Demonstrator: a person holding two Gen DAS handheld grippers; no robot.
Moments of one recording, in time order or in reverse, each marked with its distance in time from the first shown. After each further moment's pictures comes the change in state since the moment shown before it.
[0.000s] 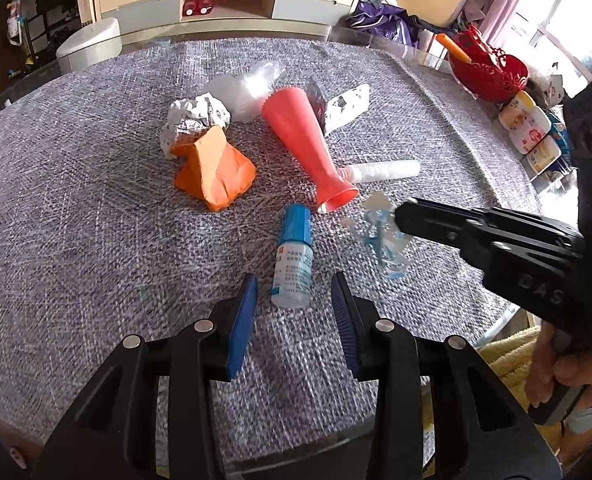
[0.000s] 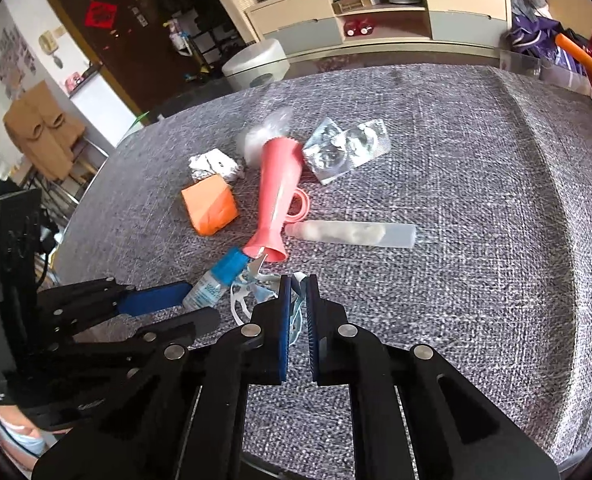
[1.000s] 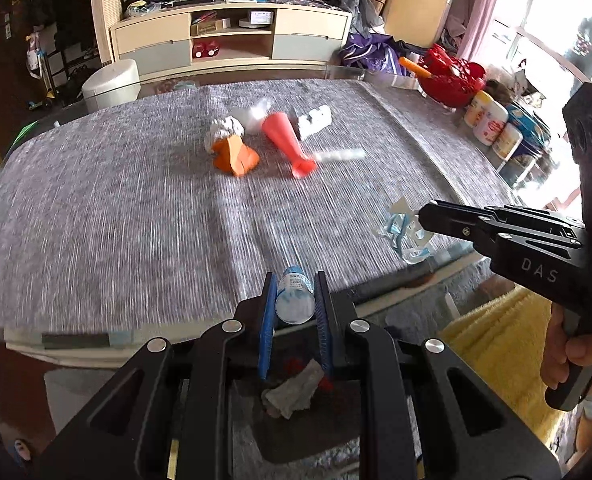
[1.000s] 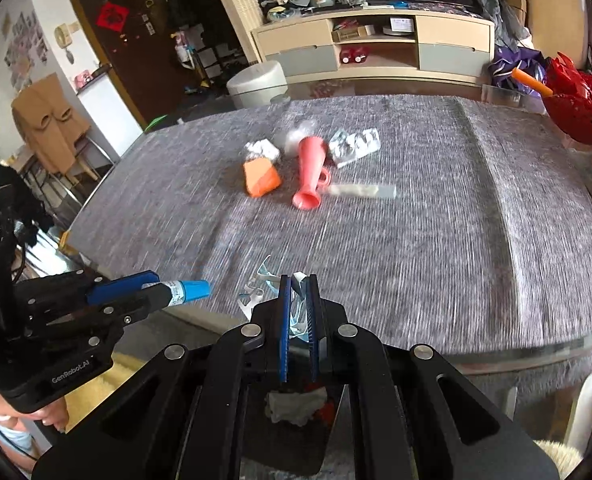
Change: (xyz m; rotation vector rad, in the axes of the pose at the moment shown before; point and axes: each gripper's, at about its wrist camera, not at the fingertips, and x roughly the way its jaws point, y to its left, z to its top) left arm -0.114 -0.031 -0.087 0.057 -0.139 0.061; right arm -0.093 0.050 -0.071 -0.055 -0.080 -0.079
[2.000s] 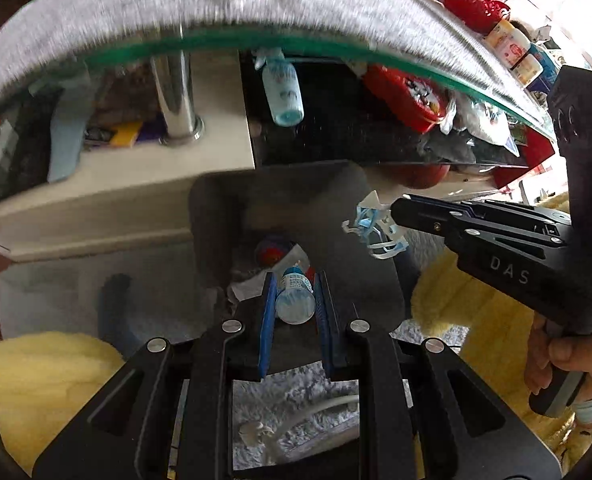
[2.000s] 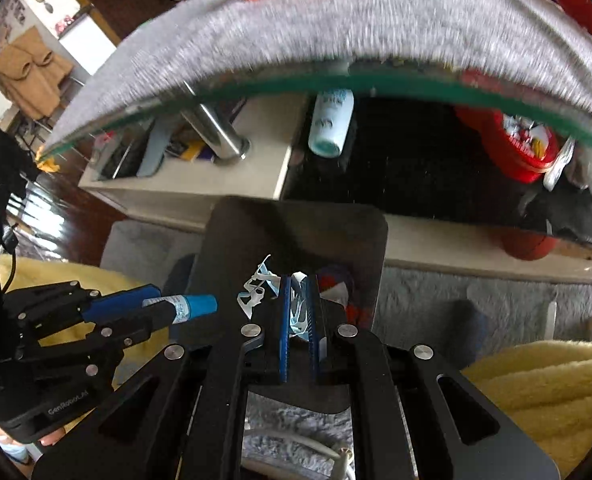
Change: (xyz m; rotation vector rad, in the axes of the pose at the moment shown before) left arm 0.076 0.011 -0.145 -0.135 0.259 -0.072; right arm 0.089 0.011 -0.131 0.045 0.266 -0.009
